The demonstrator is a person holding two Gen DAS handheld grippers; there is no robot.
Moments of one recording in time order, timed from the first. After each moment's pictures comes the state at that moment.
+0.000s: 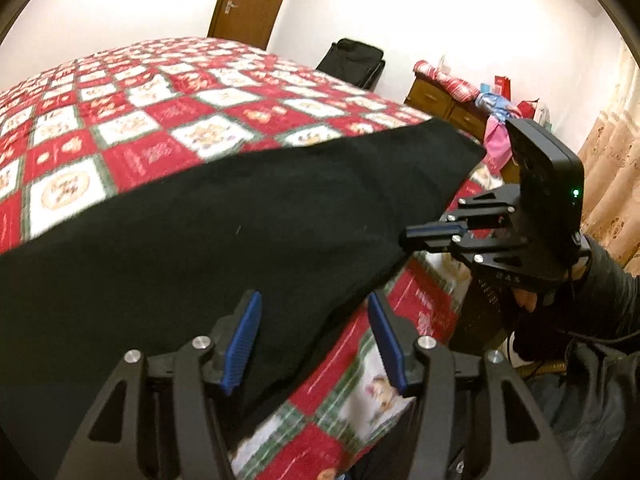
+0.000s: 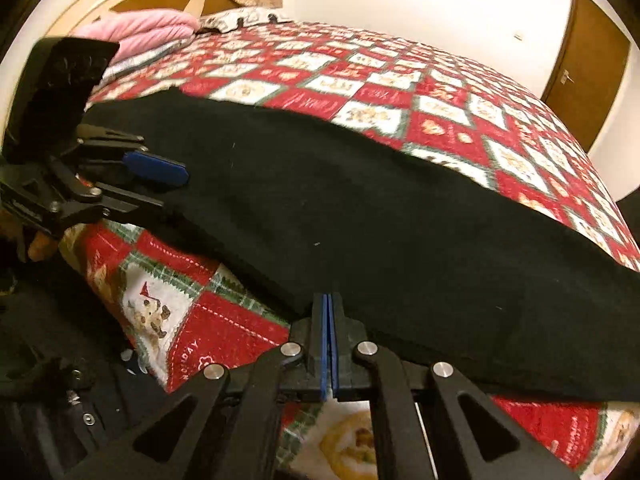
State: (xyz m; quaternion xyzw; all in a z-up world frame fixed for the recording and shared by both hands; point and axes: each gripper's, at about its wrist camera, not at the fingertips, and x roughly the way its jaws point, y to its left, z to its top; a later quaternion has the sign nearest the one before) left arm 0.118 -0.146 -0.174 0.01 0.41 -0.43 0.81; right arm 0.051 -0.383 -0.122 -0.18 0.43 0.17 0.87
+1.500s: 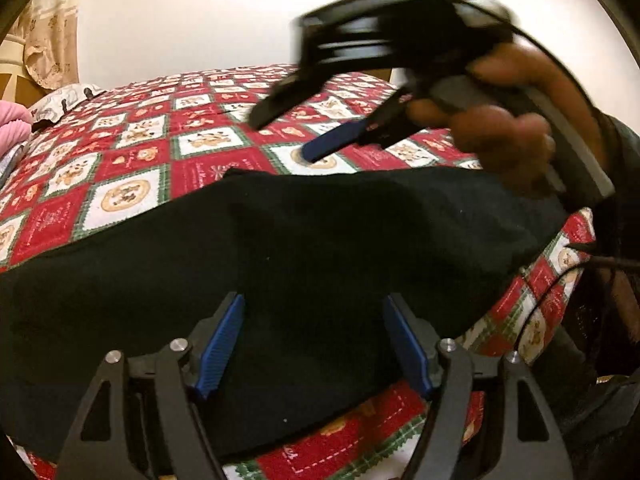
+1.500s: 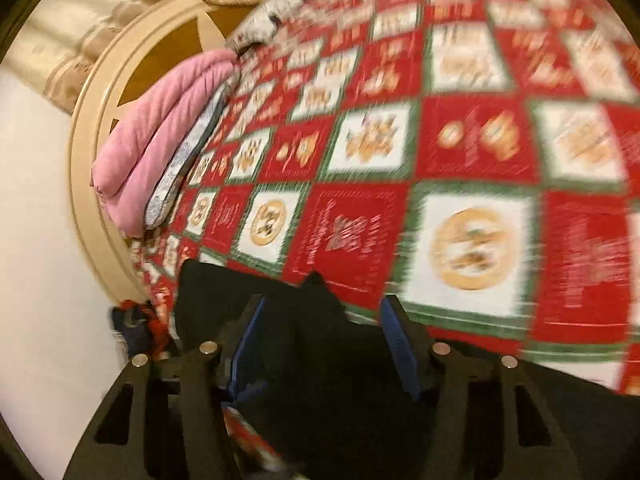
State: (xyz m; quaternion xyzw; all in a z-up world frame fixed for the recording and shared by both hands) left arm 0.099 0.000 -0.187 0.00 0.37 -0.21 0.90; right arm 0.259 -0.149 -0.126 0.11 0.59 0.33 0.73
